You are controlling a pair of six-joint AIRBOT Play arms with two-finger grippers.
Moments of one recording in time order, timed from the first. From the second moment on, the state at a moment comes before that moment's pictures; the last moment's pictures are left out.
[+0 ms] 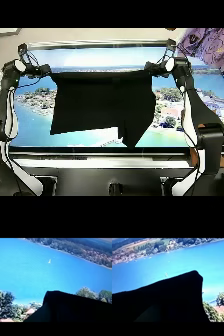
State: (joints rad) left arm 0.15 -2.01 2.06 1.39 -0.92 -1.61; right arm 0.09 -1.89 1.92 -1.43 0.87 1.84
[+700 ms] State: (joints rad) left arm 0.15 -2.02 1.91 1.39 -1.37 -1.63; right arm 0.09 -1.96 1.92 -1.51 1.22 1.85
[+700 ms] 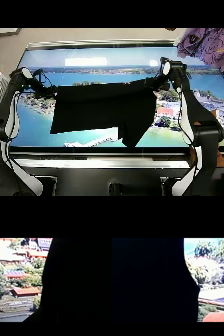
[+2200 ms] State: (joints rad) left arm 0.48 -1.47 1.34 1.21 -1.37 -1.59; right arm -0.24 -1.21 0.58 -0.71 1.12 1.30
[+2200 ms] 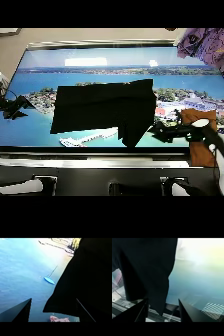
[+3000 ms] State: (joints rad) left arm 0.52 -1.47 1.18 1.13 -1.33 -1.54; right arm 0.02 -1.29 0.52 -0.49 0.76 1.28
